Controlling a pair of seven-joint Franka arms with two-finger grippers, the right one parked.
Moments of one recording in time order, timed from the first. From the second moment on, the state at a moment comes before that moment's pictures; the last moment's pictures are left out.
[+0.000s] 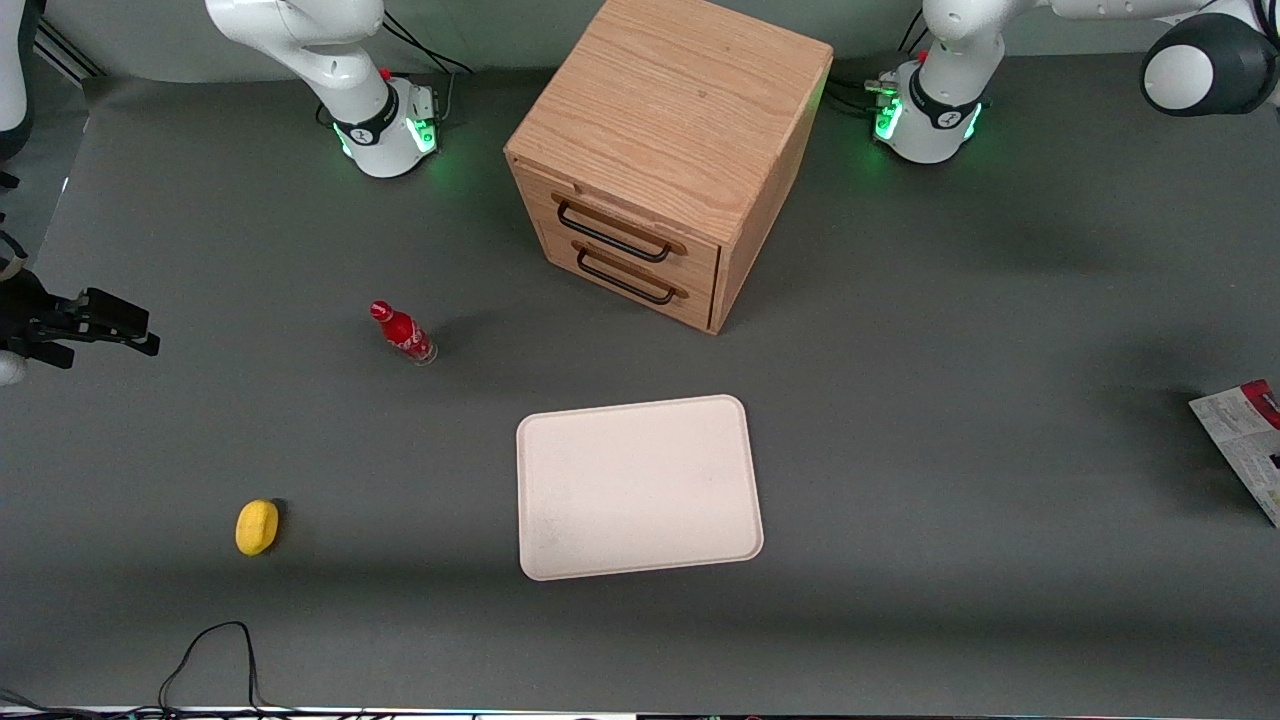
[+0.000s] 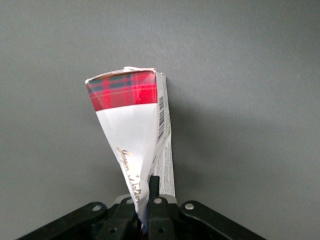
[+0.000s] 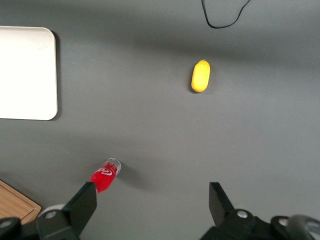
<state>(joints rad) 0.53 0.89 -0.02 -1.17 0.14 2.06 0.17</state>
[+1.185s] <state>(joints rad) 0.33 0.34 -0.08 -1.22 0.06 1.34 0.00</state>
